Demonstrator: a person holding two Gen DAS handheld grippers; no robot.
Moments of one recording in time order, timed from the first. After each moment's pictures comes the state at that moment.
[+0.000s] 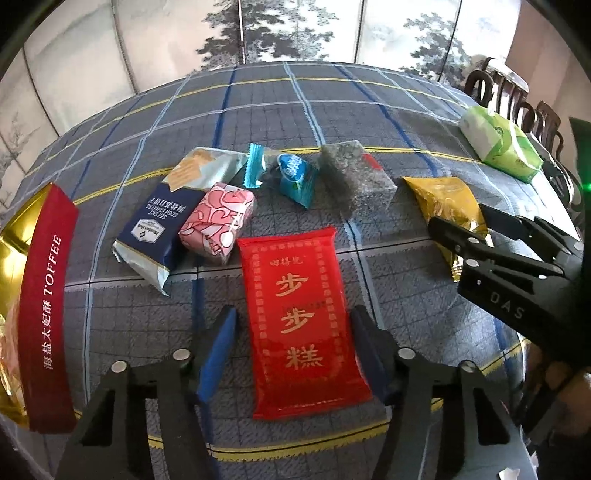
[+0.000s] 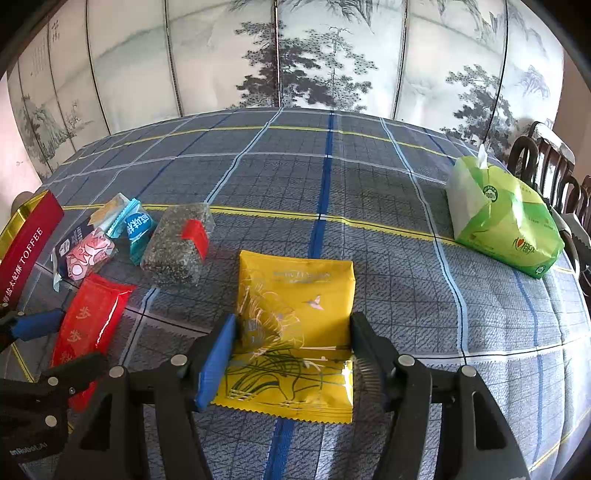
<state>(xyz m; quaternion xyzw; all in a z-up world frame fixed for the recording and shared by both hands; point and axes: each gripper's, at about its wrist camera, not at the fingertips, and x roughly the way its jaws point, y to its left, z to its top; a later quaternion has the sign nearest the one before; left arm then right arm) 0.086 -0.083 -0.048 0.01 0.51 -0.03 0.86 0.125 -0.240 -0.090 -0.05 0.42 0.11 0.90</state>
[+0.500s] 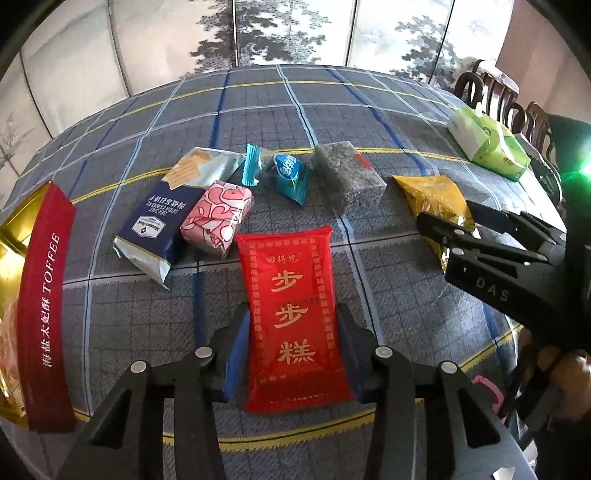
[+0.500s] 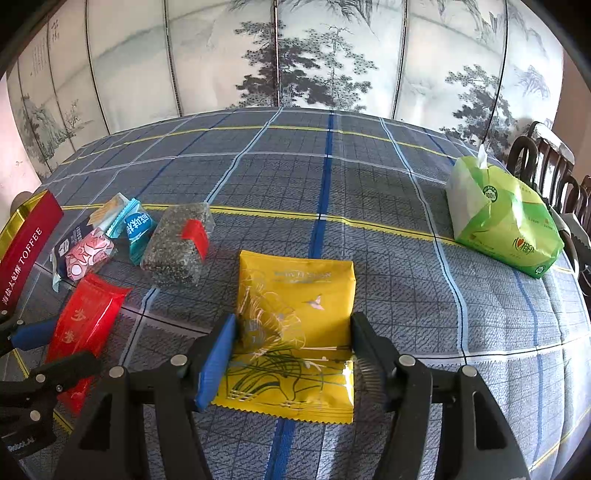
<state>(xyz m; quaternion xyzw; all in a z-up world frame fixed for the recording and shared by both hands) 0.077 -0.077 -0.045 0.00 0.51 -0.05 0.86 0.125 -0.240 -0.091 -0.05 0.42 0.11 0.90</state>
